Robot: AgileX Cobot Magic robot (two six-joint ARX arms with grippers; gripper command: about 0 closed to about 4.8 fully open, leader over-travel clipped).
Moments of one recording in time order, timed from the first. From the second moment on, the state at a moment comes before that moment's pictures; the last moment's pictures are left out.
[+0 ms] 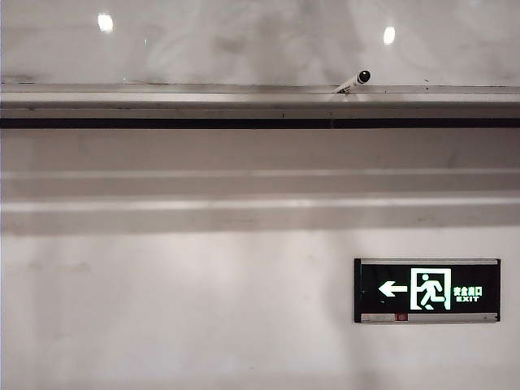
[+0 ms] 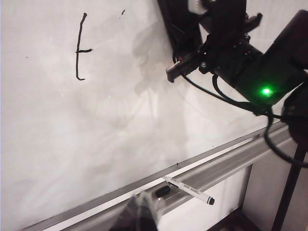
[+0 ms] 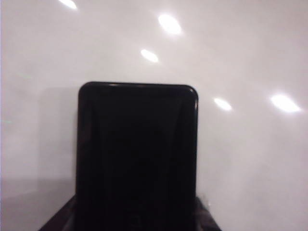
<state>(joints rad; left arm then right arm) -0.50 1.03 1.45 -0.30 0.09 0.05 0.48 2.18 2.70 0.01 0.25 -0.69</state>
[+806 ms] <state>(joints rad) -0.50 1.03 1.45 -0.30 0.11 0.02 0.55 2.21 2.69 0.01 0.36 -0.69</state>
